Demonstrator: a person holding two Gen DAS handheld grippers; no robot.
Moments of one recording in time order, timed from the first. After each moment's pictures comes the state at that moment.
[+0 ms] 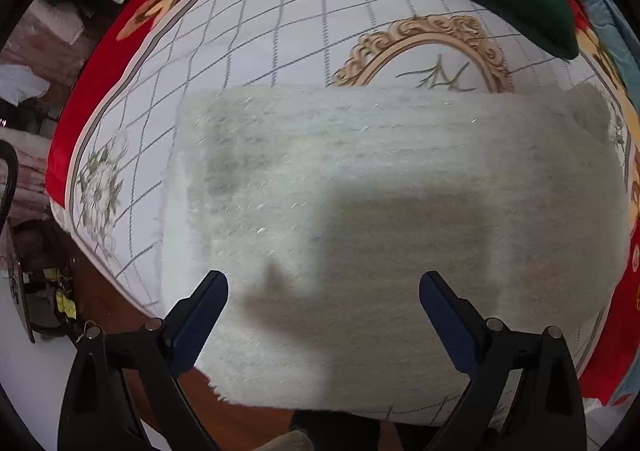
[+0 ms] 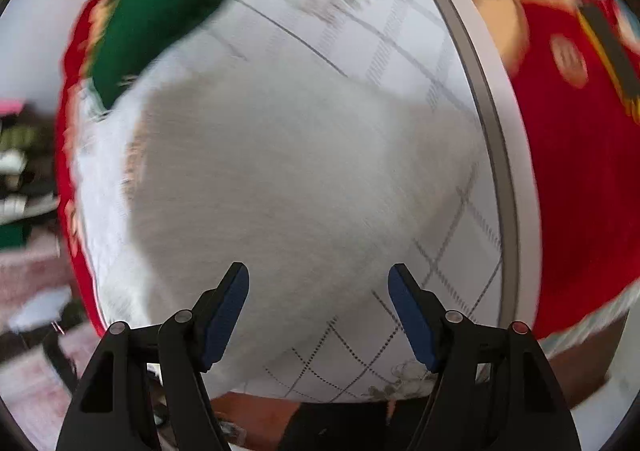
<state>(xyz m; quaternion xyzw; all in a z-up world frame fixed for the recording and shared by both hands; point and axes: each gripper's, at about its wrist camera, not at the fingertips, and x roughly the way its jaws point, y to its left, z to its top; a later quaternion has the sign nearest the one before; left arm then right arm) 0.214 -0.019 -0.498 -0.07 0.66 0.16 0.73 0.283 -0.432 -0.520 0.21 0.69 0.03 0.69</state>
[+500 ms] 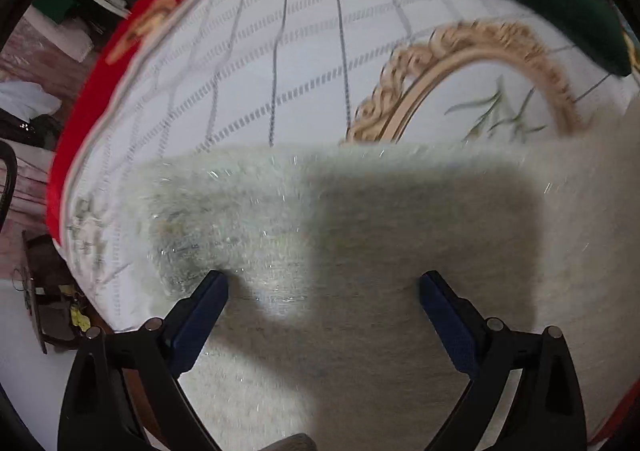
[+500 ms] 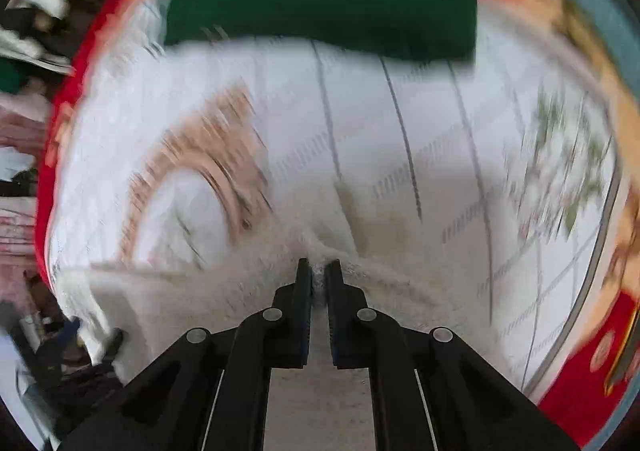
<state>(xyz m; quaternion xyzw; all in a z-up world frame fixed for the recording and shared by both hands) 0.263 0.015 -0.567 -0.03 0.66 0.20 0.73 0.452 -0.314 -0.536 0.04 0.63 0.17 0.76</state>
